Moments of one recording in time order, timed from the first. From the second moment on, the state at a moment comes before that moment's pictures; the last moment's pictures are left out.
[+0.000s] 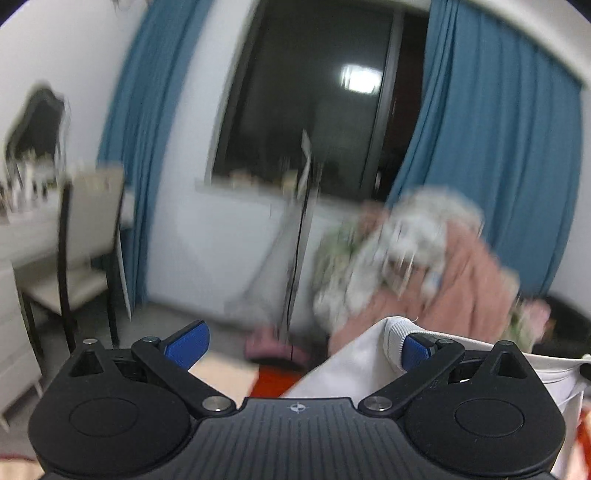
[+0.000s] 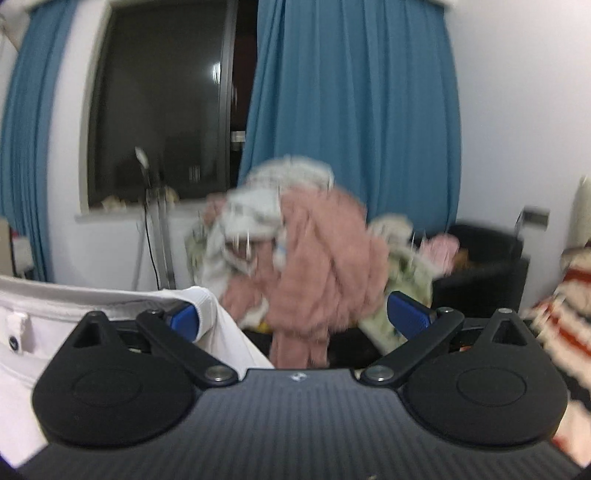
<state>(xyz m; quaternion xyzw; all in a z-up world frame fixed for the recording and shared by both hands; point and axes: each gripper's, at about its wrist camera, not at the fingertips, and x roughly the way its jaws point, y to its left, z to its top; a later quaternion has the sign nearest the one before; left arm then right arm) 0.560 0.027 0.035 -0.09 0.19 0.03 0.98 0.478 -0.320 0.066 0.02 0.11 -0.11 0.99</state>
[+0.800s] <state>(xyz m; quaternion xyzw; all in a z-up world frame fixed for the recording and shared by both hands) 0.586 0.061 -0.036 0.01 0.33 -0.07 0.94 0.472 -0.270 -0.010 0.02 0.28 0.06 0.96</state>
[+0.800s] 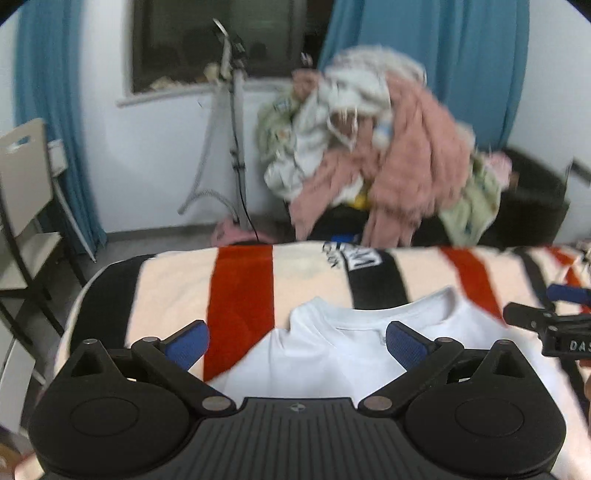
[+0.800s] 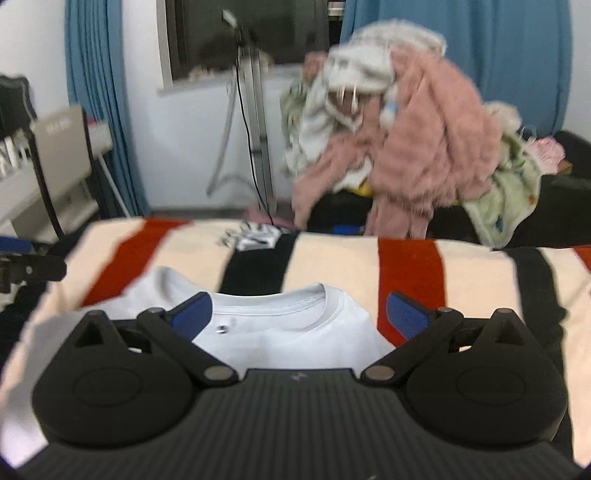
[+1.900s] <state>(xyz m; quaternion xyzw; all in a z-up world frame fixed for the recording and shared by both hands) 0.184 0.092 -0.063 -0.13 0.27 0.02 0.95 0.102 -0.274 -0.039 0.10 0.16 0.06 0.98</state>
